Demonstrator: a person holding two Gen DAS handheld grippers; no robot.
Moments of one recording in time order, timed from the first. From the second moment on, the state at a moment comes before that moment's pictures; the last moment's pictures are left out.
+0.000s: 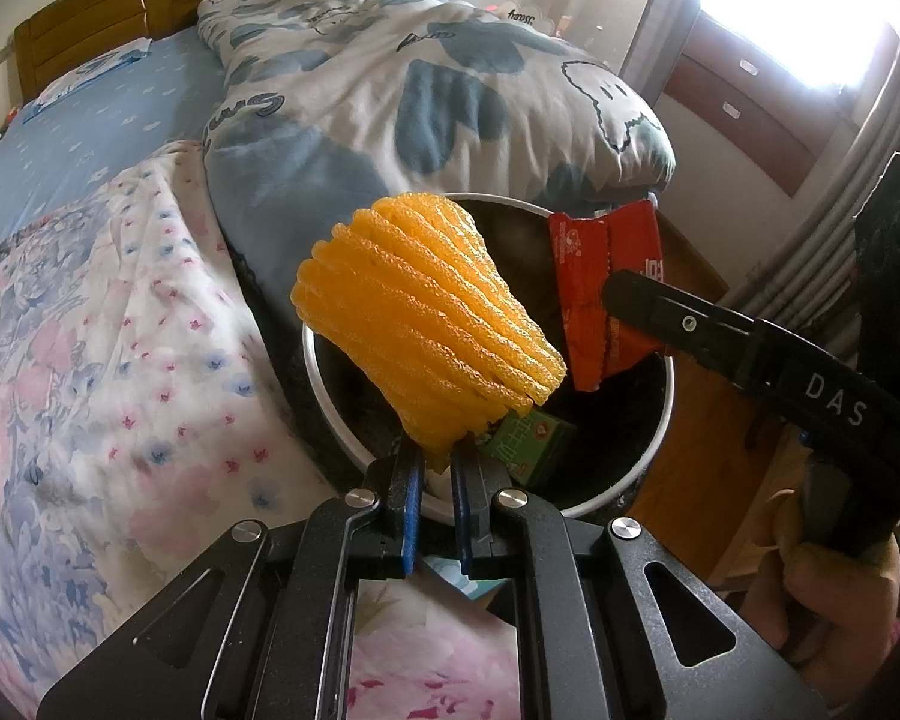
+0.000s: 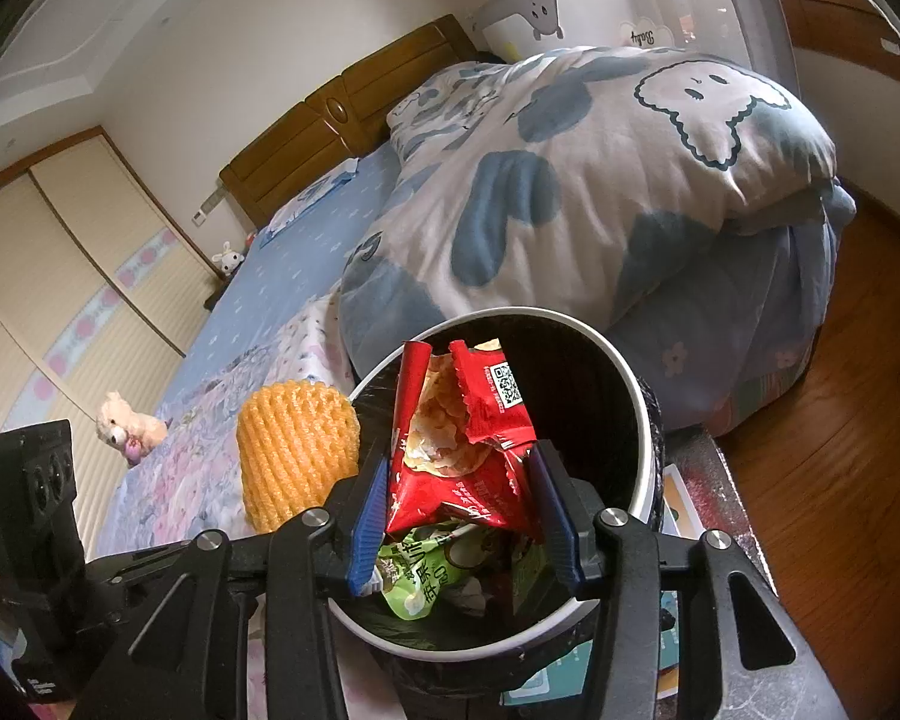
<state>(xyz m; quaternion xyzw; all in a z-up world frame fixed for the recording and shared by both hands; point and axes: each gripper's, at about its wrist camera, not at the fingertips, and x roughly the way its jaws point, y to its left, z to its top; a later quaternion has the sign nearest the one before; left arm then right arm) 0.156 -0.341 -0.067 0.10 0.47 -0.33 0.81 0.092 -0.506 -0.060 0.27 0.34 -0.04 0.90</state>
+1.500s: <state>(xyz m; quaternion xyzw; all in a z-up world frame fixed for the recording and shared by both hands) 0.153 -0.336 -0.062 0.10 0.46 -0.32 0.82 0.093 -0.507 -0.060 0.27 0.35 -0.04 0.90</state>
